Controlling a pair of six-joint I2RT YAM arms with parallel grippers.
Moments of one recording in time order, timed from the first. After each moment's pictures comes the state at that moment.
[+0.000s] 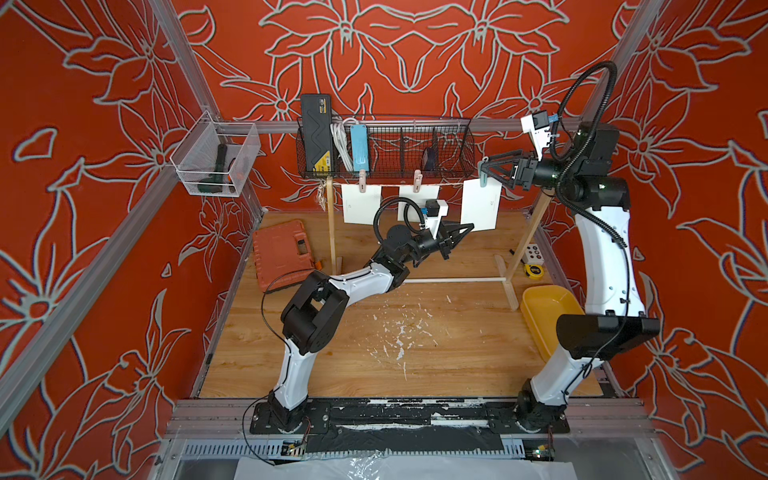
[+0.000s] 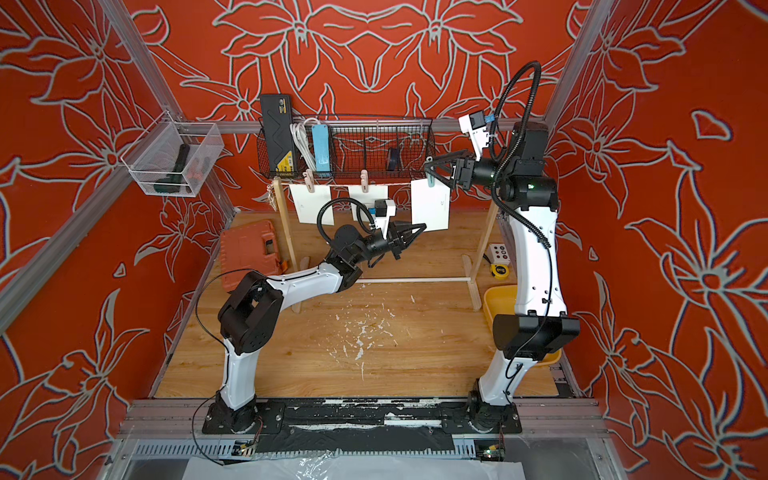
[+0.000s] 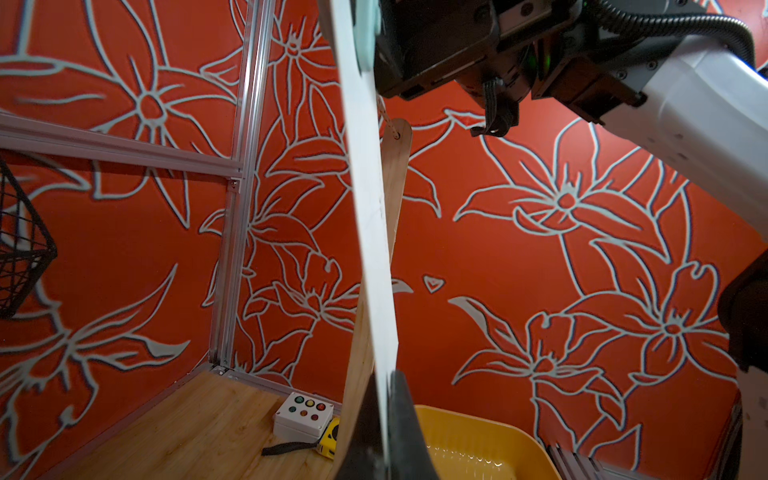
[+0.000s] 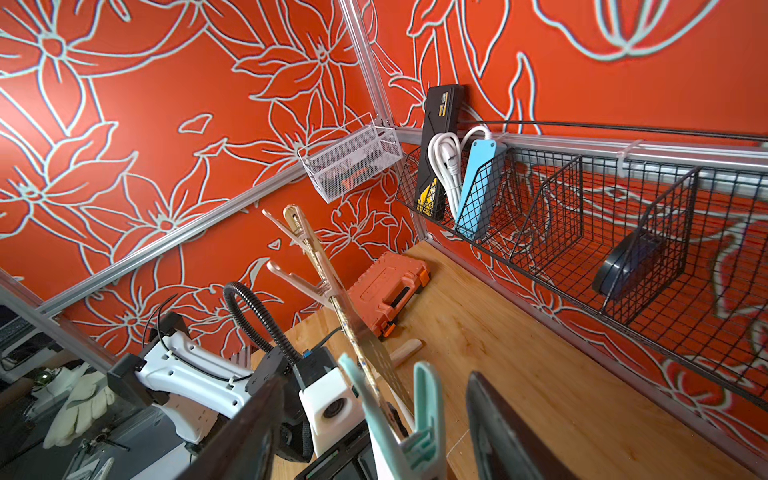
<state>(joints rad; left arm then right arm) -0.67 2.03 1.46 0.99 0.58 -0.40 -0.02 1.76 2.24 -0.71 -1.25 0.12</state>
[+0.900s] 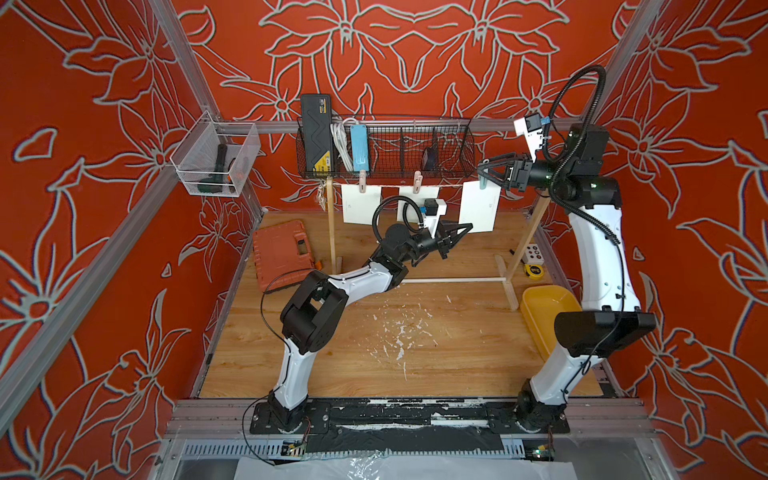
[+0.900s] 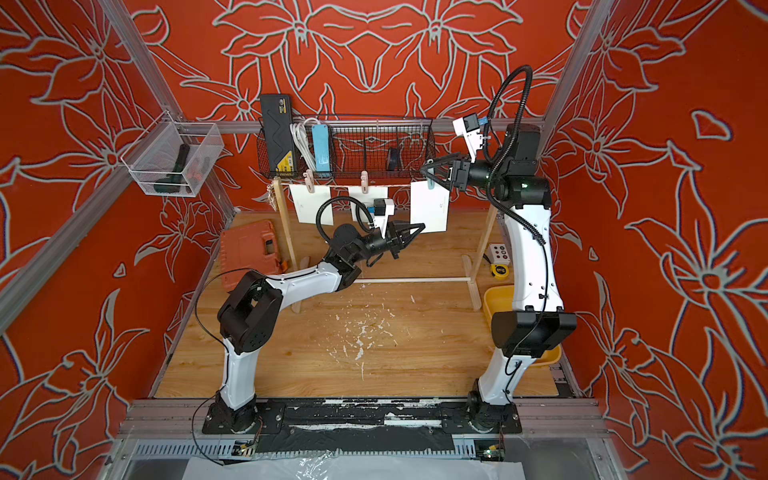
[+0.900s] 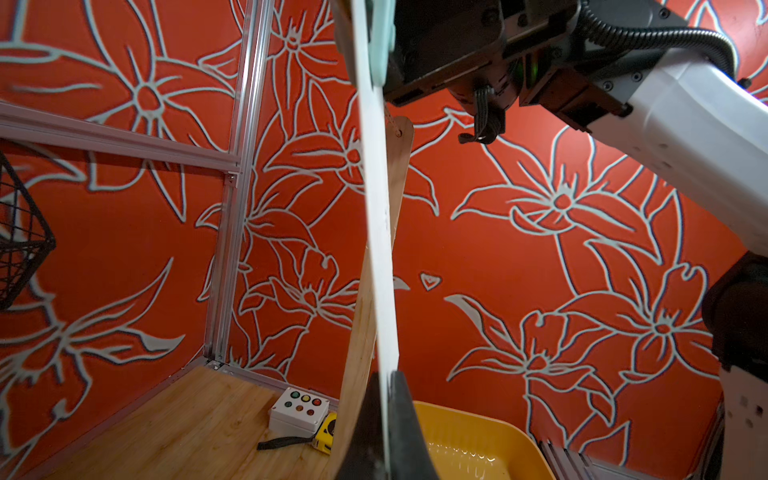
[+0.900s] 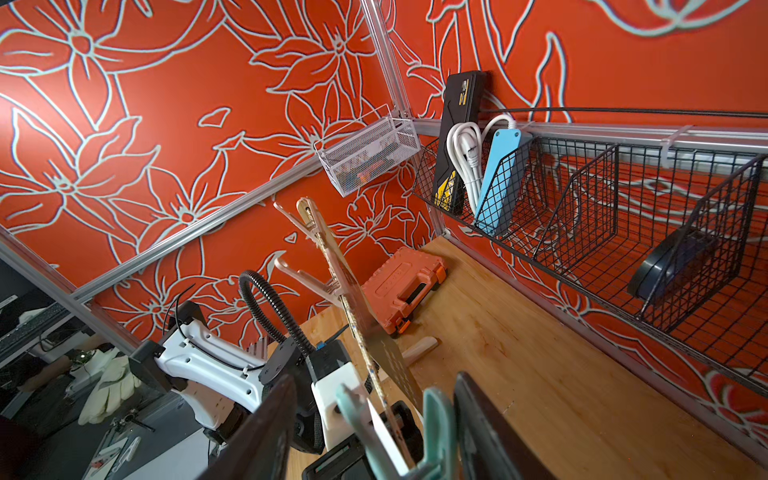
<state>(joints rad) -0.66 2.03 1.46 0.99 0.60 -0.43 0.00 1.78 2.23 -0.69 -1.29 0.11</state>
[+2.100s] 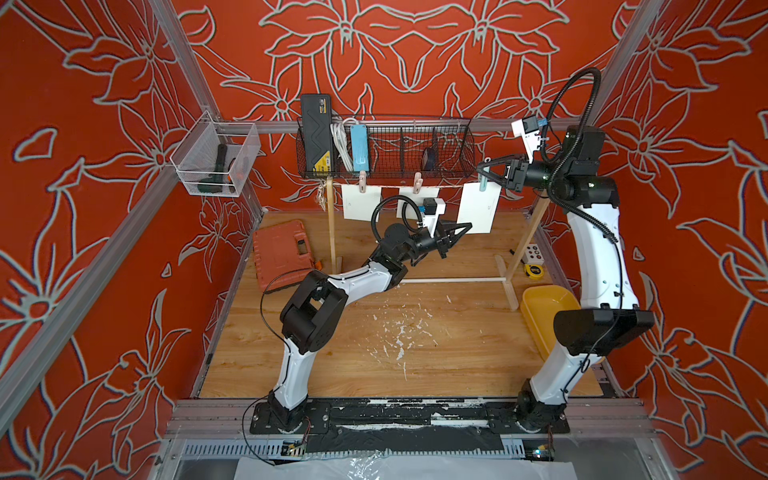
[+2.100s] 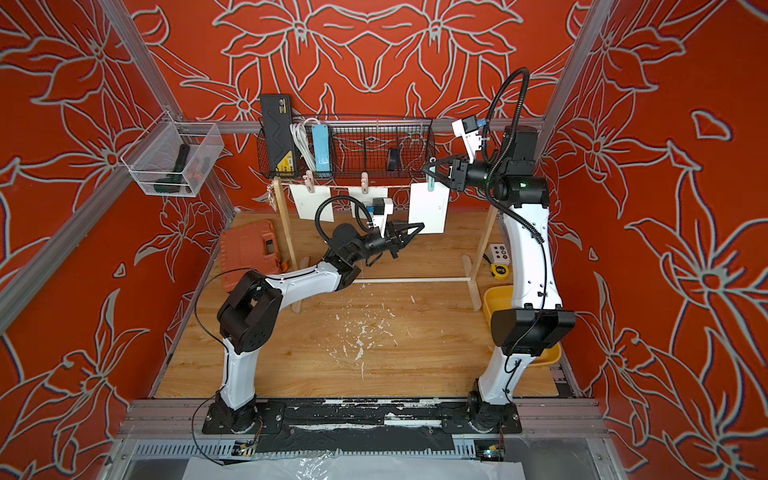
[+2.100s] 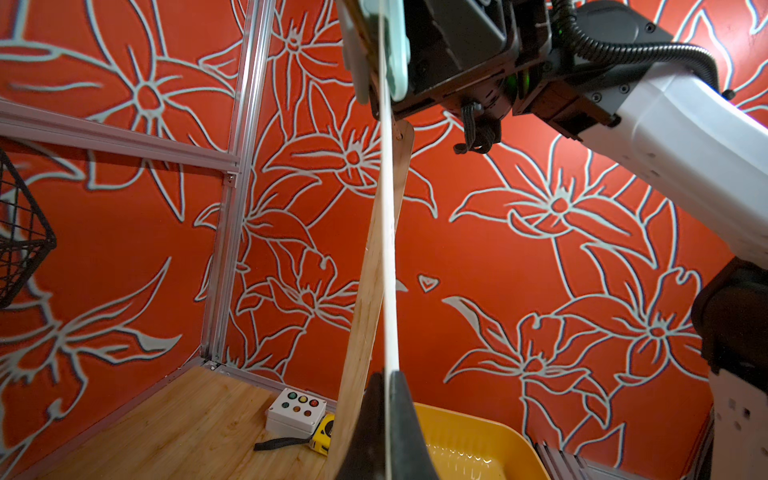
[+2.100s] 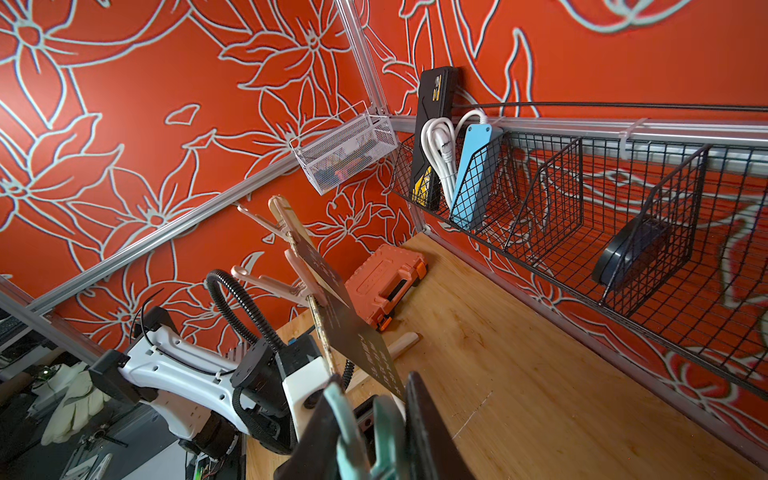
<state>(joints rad) -0.65 2.03 1.46 0.99 0.61 -0.44 0.00 1.79 2.23 -0.71 -1.22 0.08</state>
